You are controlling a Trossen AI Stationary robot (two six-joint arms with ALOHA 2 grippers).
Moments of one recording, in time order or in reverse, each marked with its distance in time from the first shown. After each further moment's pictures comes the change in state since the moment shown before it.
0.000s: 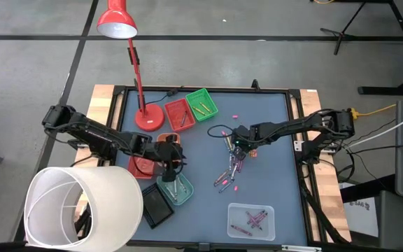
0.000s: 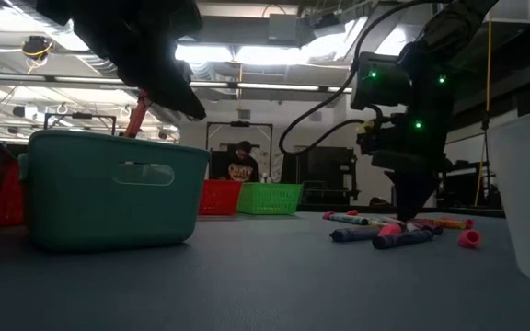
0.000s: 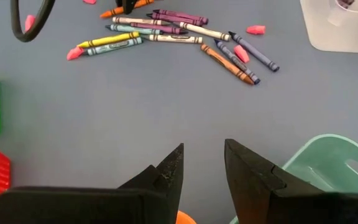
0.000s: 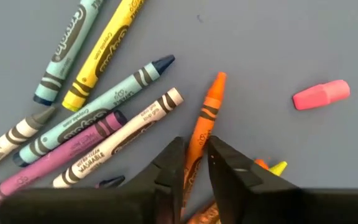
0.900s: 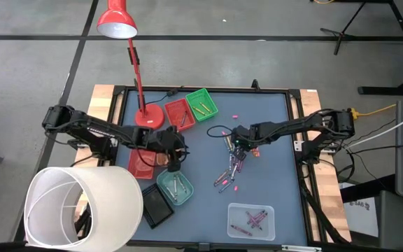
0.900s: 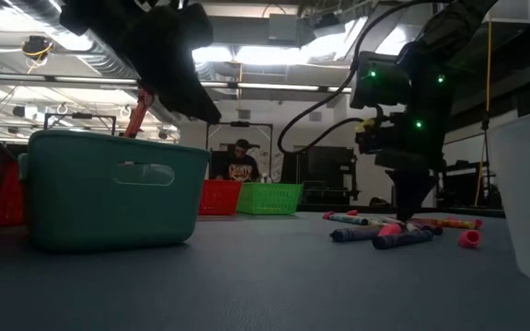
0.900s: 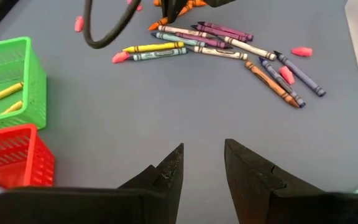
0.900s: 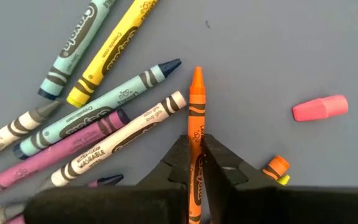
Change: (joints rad) left arm 0.119 0.000 0.000 0.030 0.000 0.000; right arm 0.000 -0.004 0.003 0.003 -0.019 -0.081
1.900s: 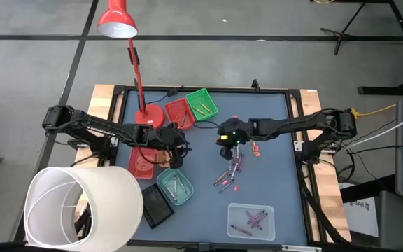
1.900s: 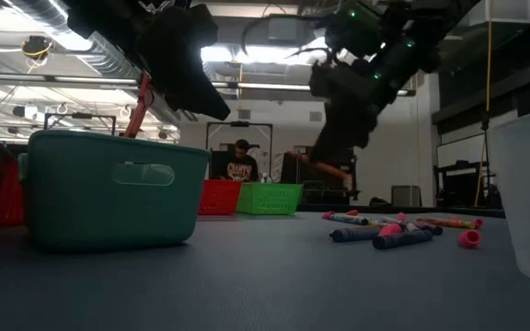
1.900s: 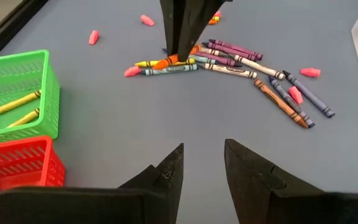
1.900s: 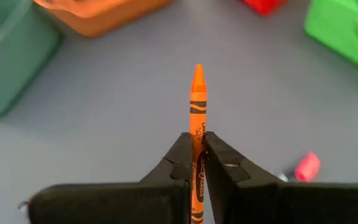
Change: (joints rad) left arm 0.034 0.000 0.000 0.051 0.000 0.000; right arm 0.000 -0.023 0.109 0.399 -0.206 -0.286
